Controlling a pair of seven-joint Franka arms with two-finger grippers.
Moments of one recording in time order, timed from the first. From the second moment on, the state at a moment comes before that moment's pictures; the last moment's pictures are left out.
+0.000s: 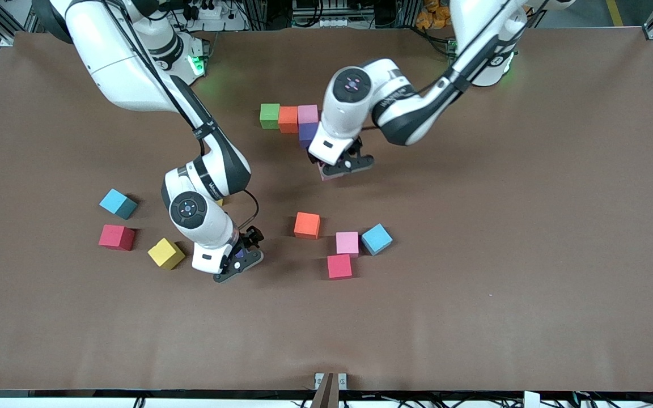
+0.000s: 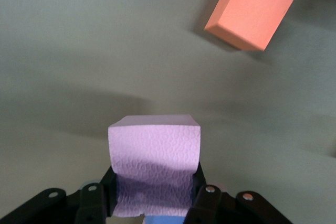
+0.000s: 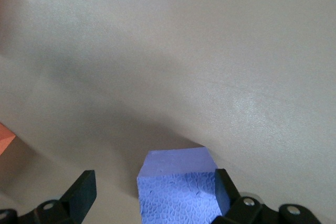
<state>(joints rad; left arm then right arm) -0.34 0.54 -0.65 -1.78 0.28 2.26 -1.40 0.31 0.72 0.10 -1.55 -0.06 2.33 -0.11</state>
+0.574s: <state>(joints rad) -0.41 0.66 -0.63 -1.73 0.43 2.26 -1.49 0.31 0.73 0.09 -1.56 -0.06 2.37 -0.12</state>
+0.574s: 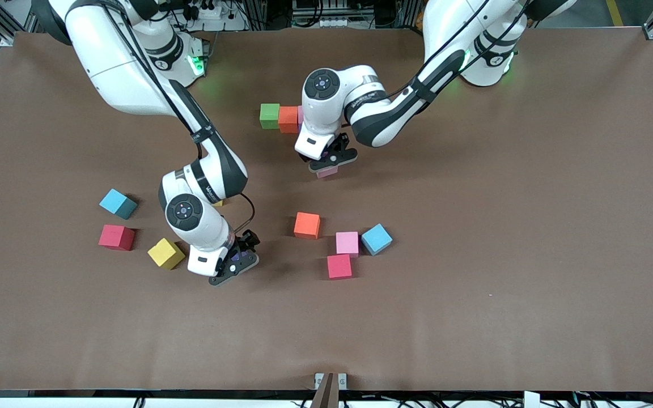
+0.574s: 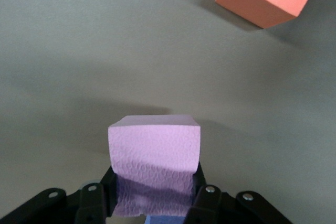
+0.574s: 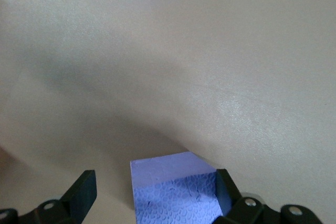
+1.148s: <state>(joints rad) -0.54 0.69 -0.57 -1.70 0.46 2.26 -1.42 0.31 0.73 0.09 -1.55 -0.06 2.38 -0.12</state>
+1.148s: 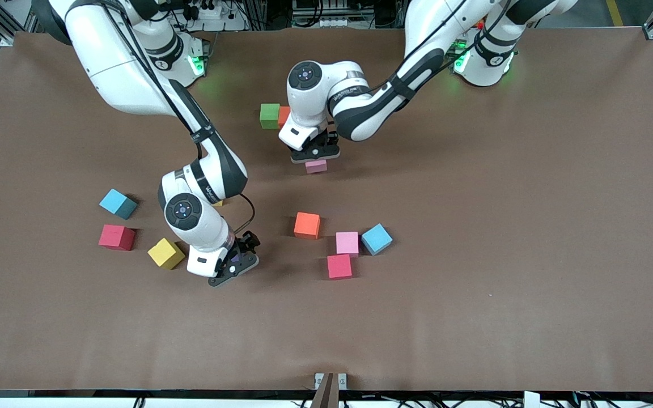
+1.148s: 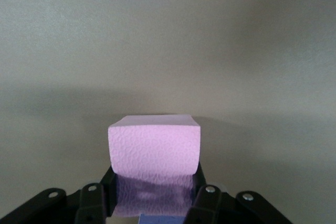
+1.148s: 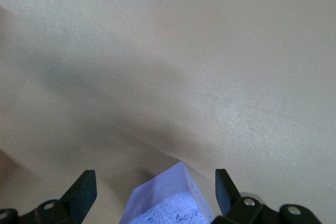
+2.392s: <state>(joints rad) -0.62 0.76 -0.52 -1.65 0.50 2.26 -1.41 0.29 0.68 0.03 -1.56 -0.05 2.22 0.60</state>
